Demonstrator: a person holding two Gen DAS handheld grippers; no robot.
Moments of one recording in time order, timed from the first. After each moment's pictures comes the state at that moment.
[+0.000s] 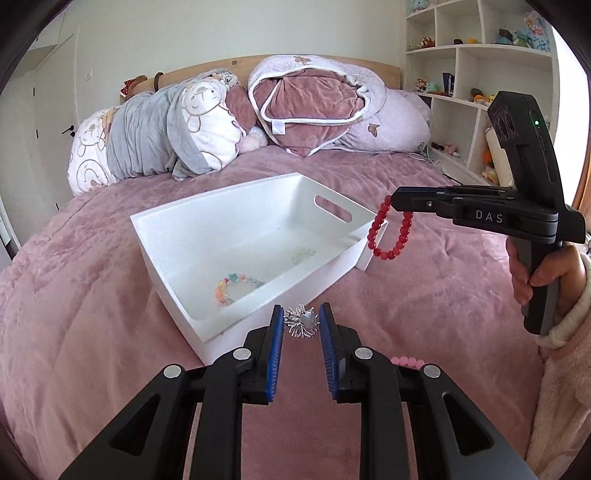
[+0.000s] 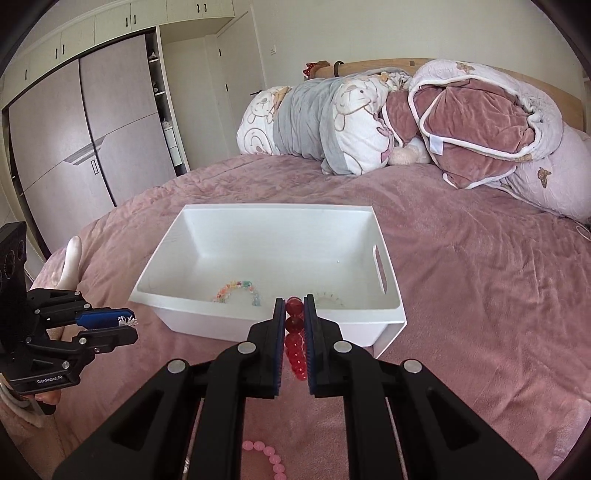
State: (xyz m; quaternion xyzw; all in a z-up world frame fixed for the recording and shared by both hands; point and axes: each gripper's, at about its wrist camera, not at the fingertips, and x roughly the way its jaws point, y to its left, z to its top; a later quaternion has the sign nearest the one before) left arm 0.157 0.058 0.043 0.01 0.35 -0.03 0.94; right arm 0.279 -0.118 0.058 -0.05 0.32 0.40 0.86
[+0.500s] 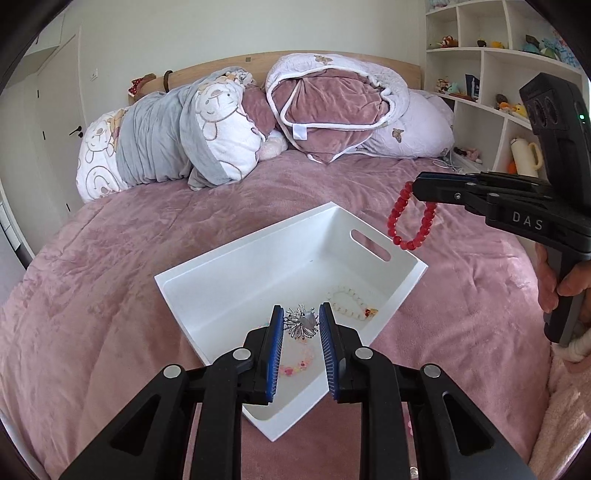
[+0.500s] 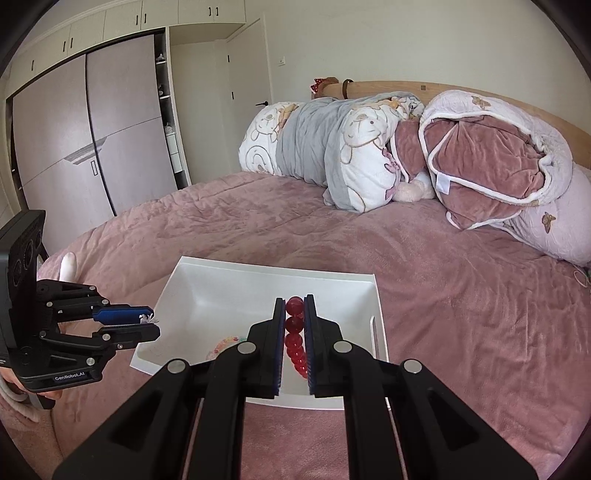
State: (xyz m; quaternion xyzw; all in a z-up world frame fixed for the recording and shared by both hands) left arm 0.226 0.092 0.083 0.02 0.37 0.00 0.93; right arm 0.313 -0.072 0.112 -0.10 0.28 0.39 0.87
